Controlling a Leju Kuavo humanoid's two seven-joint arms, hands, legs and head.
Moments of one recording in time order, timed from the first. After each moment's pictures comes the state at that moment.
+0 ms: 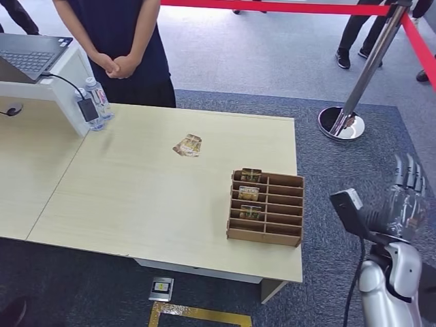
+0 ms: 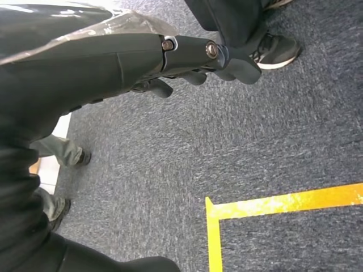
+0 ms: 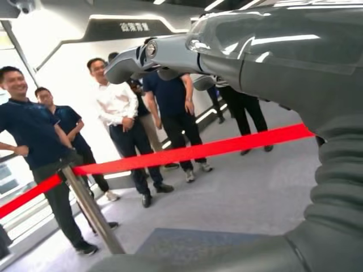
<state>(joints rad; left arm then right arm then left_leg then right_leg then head) -0.07 -0.24 0.81 -0.21 -1.31 0.65 -0.08 -0.18 -0.03 -0.09 -1.36 1.16 -0.49 -0.21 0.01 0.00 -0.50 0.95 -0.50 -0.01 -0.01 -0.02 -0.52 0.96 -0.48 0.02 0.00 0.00</state>
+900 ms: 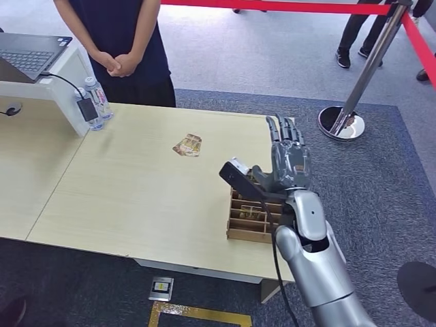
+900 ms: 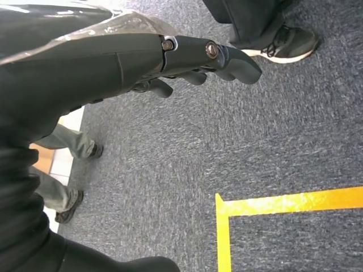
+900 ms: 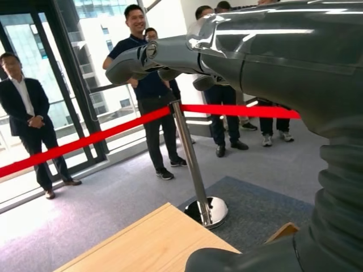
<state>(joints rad) -0.07 -0.23 0.81 -0.21 -1.30 0.64 -0.04 -0.45 0.12 0.41 -1.26 1.27 -0.20 0.04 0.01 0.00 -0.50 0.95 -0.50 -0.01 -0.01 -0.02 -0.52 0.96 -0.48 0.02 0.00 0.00</state>
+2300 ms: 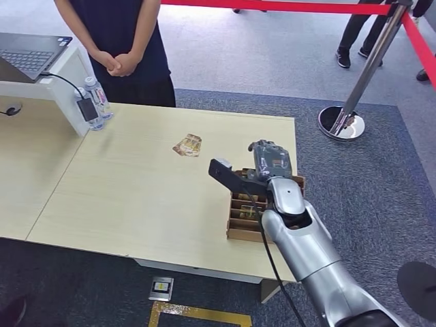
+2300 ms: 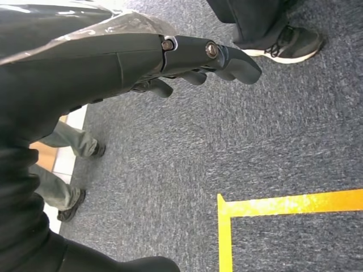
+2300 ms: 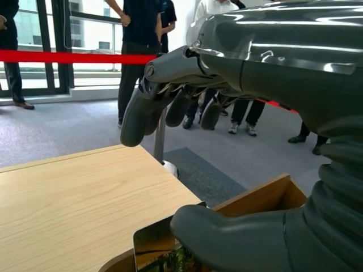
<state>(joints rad) -0.07 -0.23 0.81 -0.21 -1.29 0.65 -0.03 -0.64 0.14 0.52 -0.93 1.22 -0.01 0.20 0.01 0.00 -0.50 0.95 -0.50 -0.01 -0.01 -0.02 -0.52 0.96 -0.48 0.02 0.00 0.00</state>
